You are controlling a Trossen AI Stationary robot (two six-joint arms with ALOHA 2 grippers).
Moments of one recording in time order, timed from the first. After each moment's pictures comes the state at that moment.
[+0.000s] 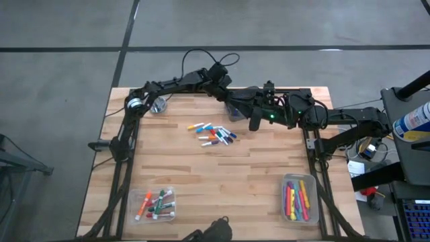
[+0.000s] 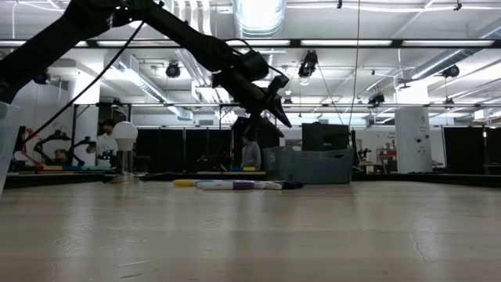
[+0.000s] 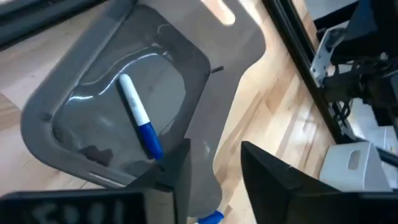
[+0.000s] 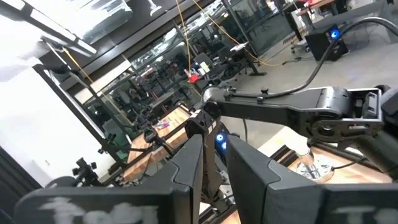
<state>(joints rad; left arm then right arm) 0.56 2.13 1.83 -0.49 0.45 -0.51 0.00 1.25 1.21 0.13 0.29 0.61</state>
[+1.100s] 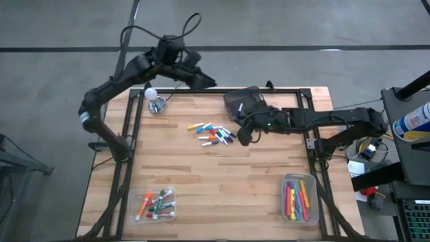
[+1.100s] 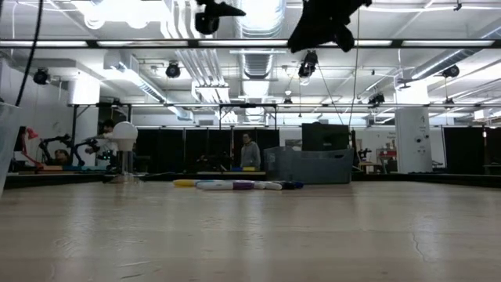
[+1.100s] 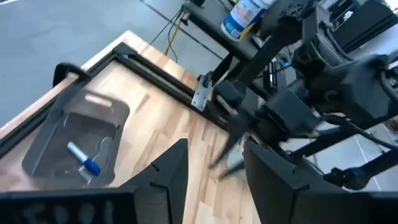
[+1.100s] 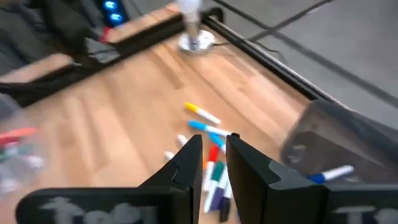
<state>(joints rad) 0.54 1.54 1.82 -0.70 0.53 -0.35 -0.02 1.33 1.16 -0.43 0.38 0.45</state>
